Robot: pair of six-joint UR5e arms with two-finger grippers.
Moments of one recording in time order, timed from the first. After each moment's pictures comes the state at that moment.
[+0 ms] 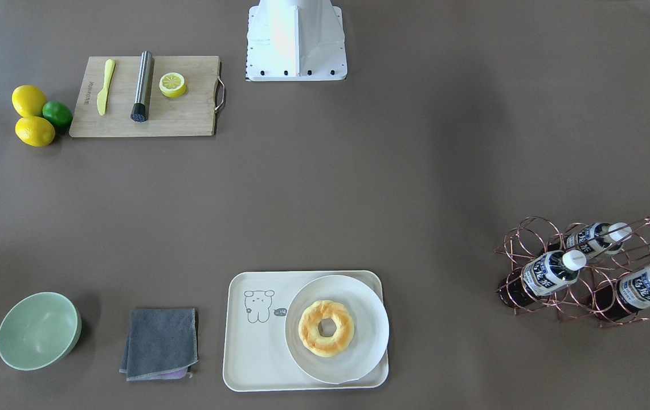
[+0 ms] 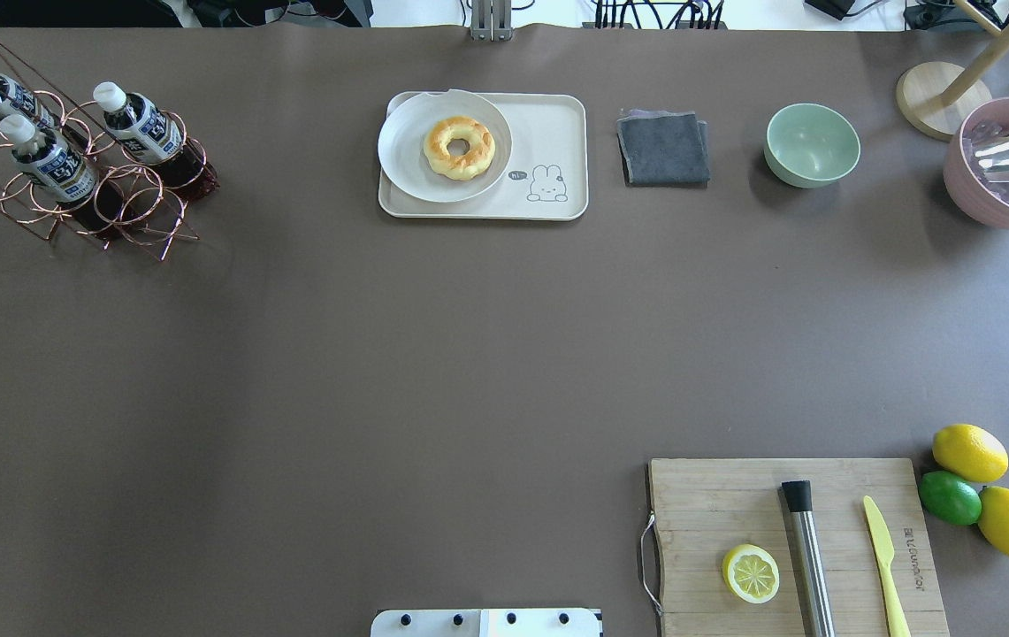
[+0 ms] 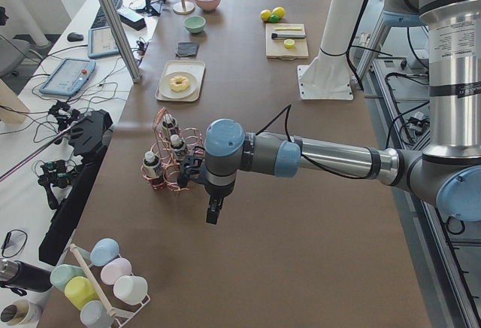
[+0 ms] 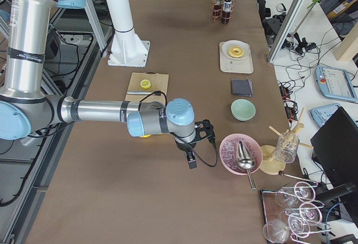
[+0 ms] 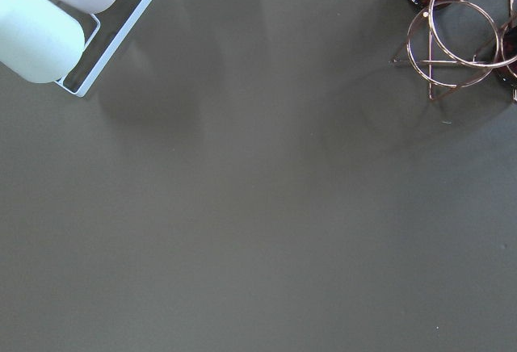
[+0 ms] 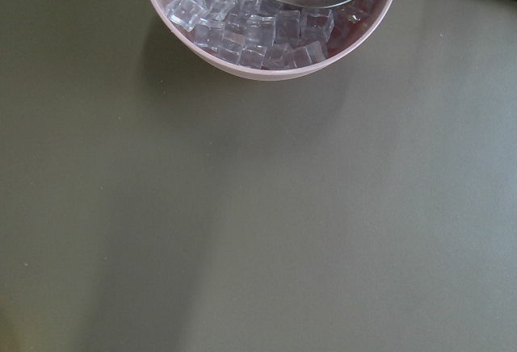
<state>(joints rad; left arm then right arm) -1.60 -1.44 -1.84 -1.59 -2.30 0.06 1.58 -1.78 1.78 -1.39 2.31 -0.18</state>
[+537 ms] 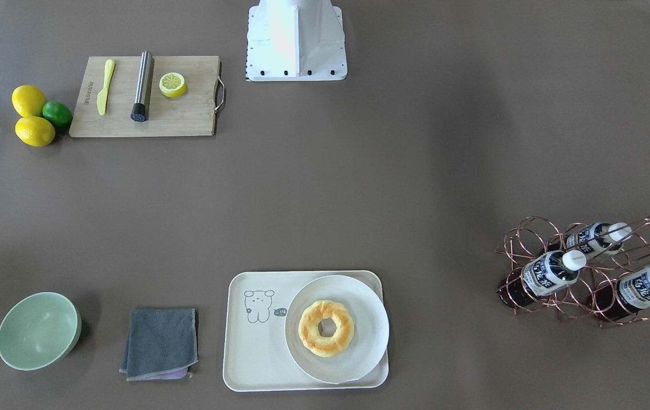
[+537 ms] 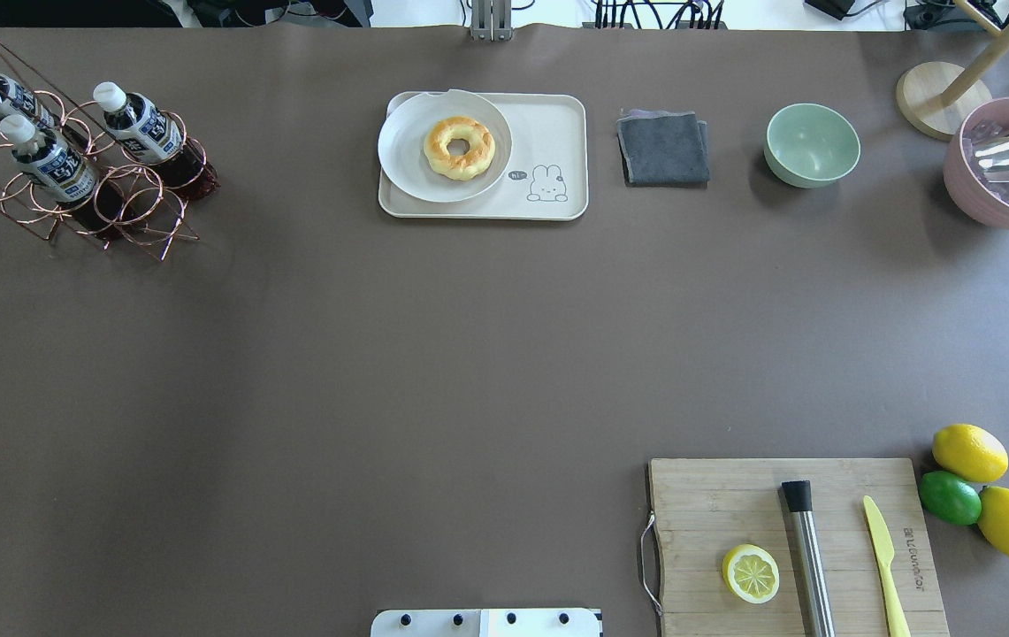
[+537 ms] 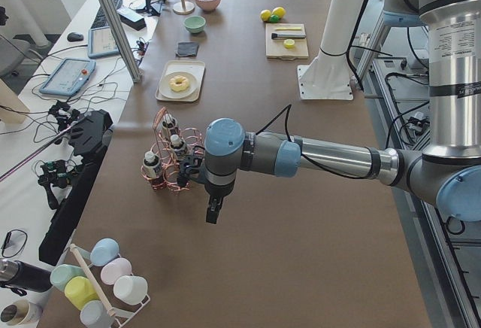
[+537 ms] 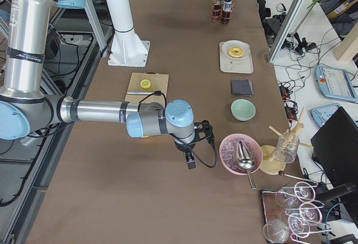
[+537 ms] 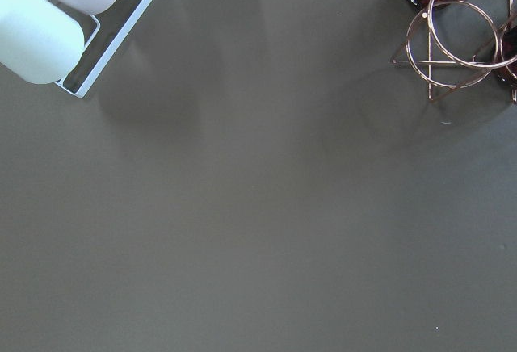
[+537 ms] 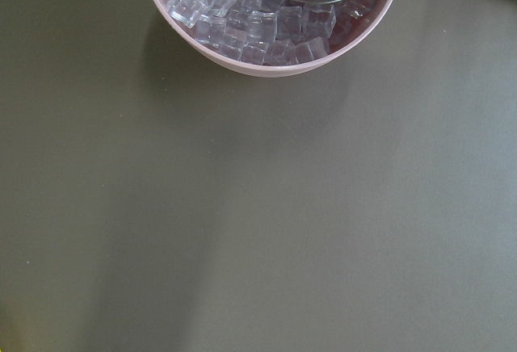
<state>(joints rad) -1.60 -1.44 -1.84 -1.60 -2.30 0.06 1.58 -1.79 1.78 -1.39 2.32 -0.18</state>
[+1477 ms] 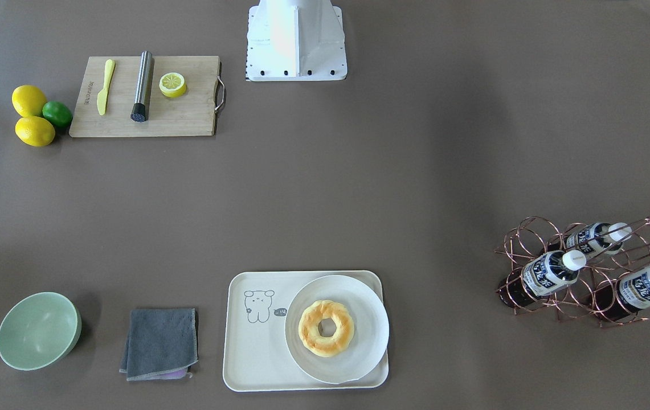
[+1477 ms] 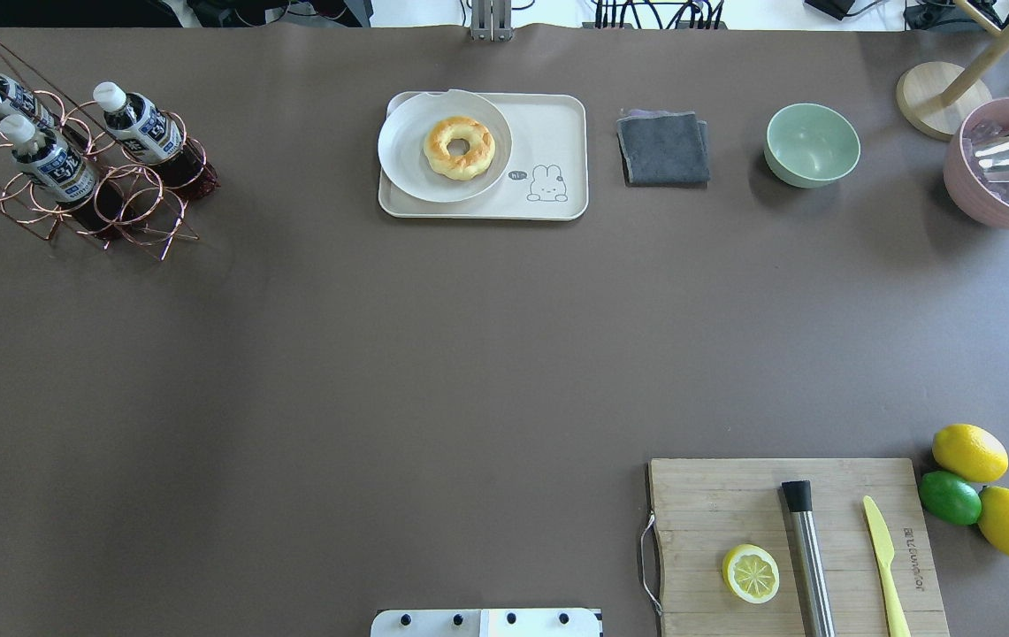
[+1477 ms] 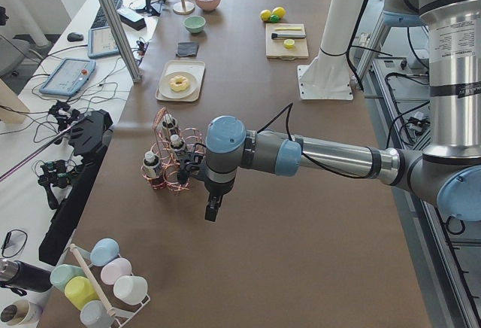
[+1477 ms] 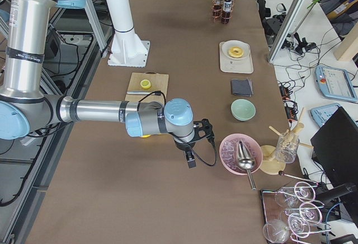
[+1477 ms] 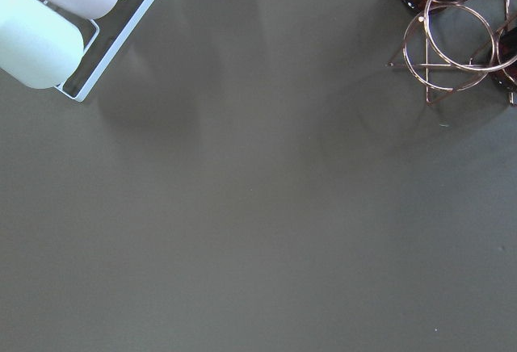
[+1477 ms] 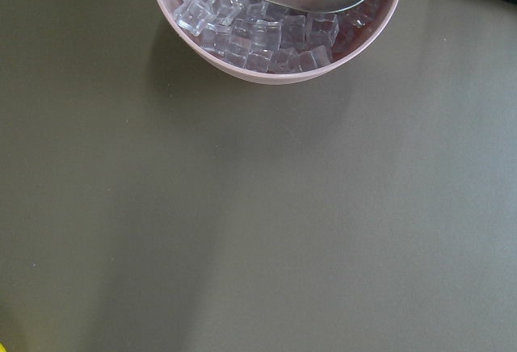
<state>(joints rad) -1.60 -1.44 -1.85 -1.61 -2.30 0.06 1.58 -1.79 1.79 -1.38 2.33 -0.18</state>
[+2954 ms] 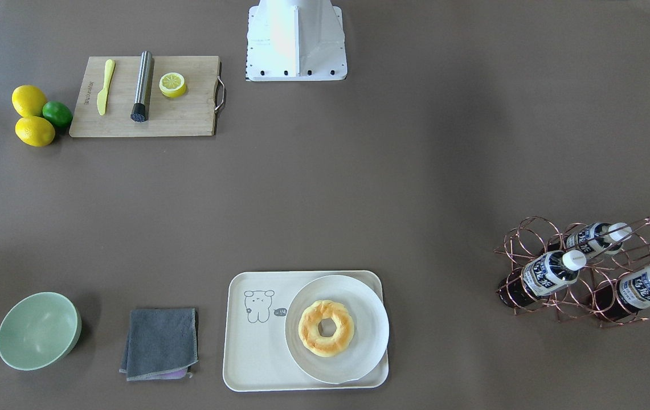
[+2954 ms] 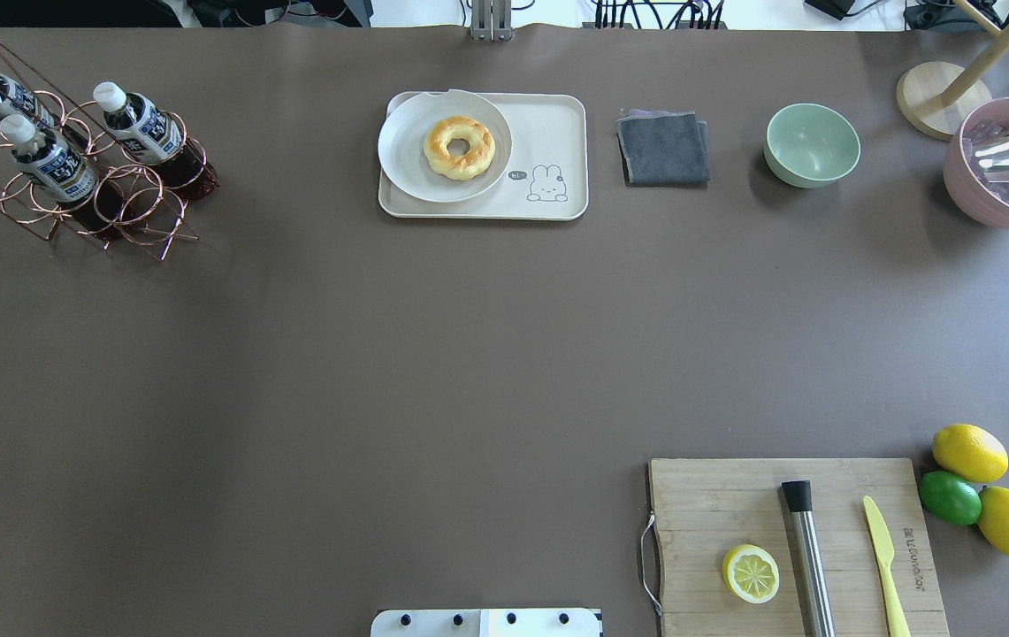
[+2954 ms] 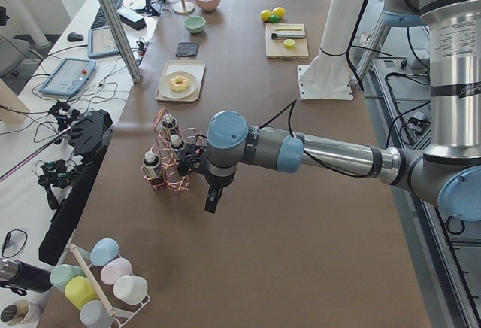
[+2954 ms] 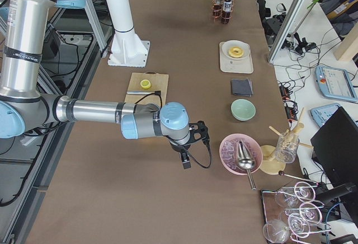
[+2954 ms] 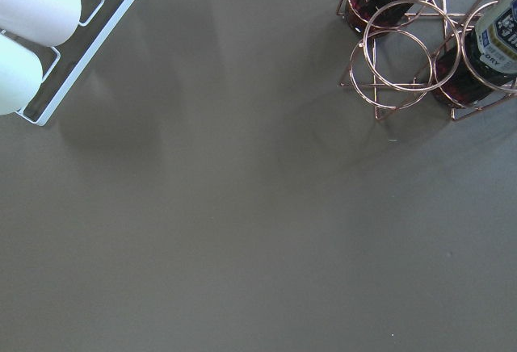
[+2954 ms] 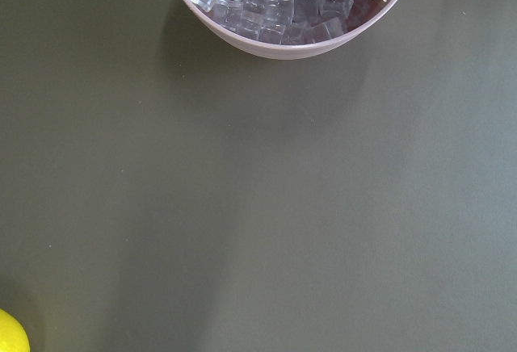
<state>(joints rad) -1.61 -1.44 -1.88 -1.62 -2.36 0.06 1.58 -1.82 1.79 -1.38 2.36 -0.18</state>
